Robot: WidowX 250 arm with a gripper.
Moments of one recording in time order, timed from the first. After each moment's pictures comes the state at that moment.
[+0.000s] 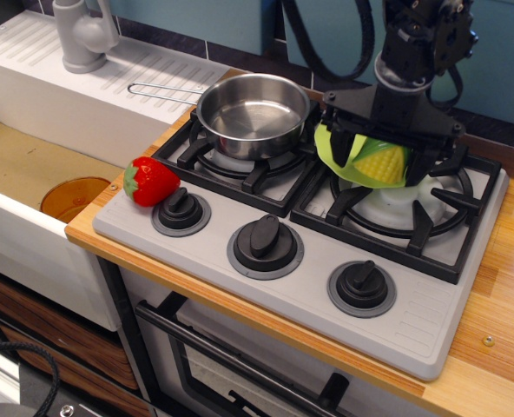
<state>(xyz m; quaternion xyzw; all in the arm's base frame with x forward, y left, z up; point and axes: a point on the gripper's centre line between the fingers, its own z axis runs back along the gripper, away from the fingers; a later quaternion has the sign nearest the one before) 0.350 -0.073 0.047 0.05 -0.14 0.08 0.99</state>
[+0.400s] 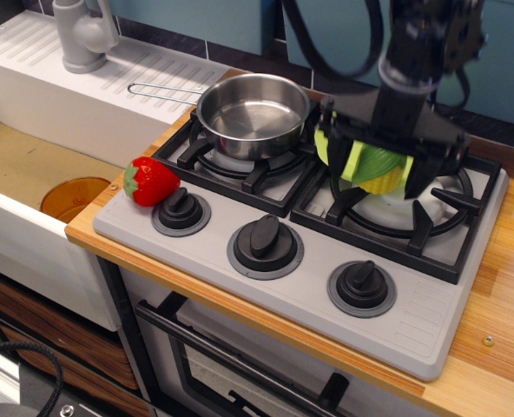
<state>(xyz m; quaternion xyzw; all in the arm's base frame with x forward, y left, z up) 0.330 -0.073 0.068 0.05 -0.10 0.08 0.99</state>
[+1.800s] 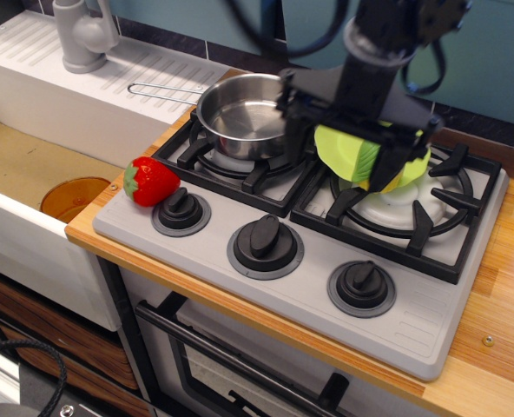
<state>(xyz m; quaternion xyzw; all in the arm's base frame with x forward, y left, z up) 0.286 -0.060 0.097 0.09 -0.11 0.08 0.99</state>
